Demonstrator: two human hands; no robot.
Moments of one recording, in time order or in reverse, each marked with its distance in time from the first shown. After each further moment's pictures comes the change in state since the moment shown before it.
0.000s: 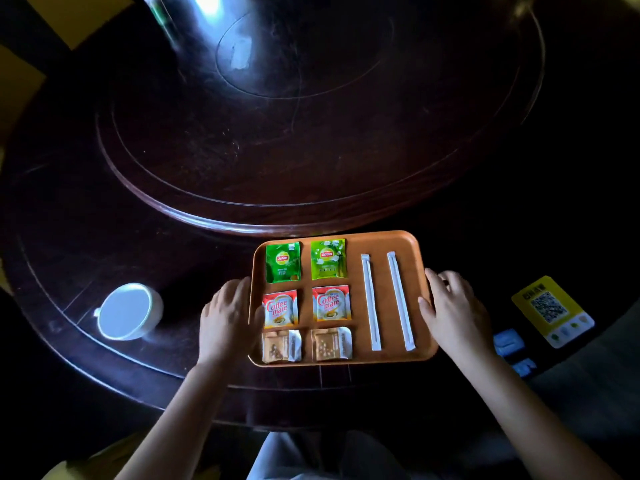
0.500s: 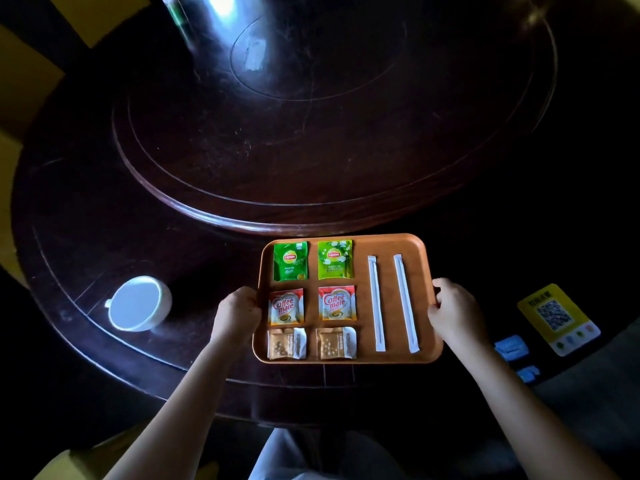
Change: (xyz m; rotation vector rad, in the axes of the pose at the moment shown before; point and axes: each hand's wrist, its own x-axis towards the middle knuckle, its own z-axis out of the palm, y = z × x) left_hand 0.015 -0.001 0.006 -0.370 -0.175 -0.392; right_hand 0.014 -0.008 0.000 0.200 -0.149 0.227
